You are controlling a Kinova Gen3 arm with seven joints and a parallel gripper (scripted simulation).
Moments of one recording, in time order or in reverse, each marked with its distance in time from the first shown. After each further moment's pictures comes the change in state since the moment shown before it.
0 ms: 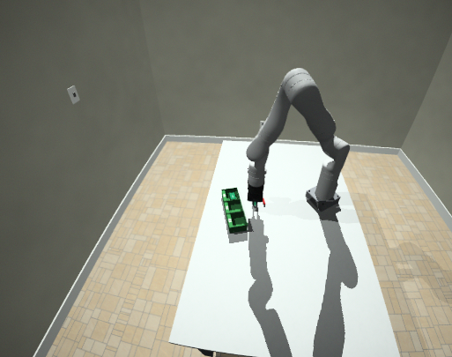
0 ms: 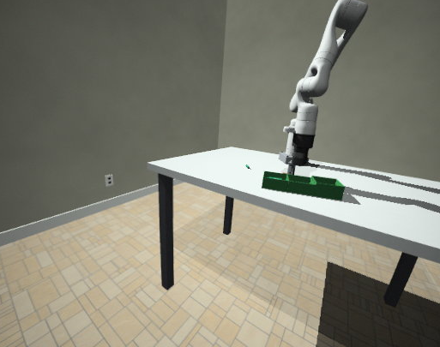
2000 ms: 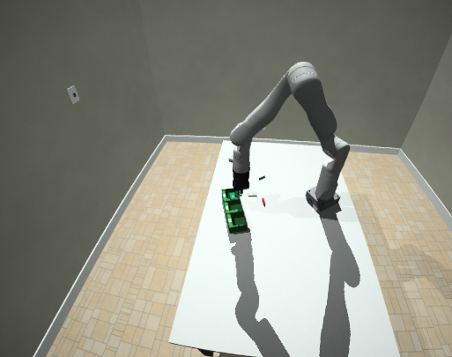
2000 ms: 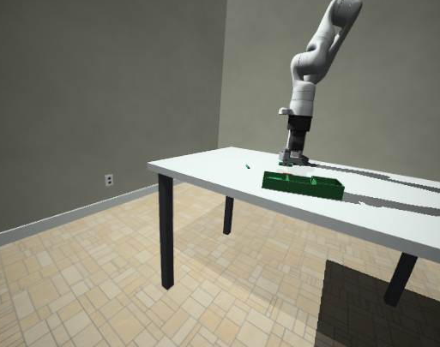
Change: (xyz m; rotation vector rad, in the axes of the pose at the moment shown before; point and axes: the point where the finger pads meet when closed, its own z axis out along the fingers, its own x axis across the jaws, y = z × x) arm -0.078 -0.008 -0.063 -0.002 -0.012 -0.339
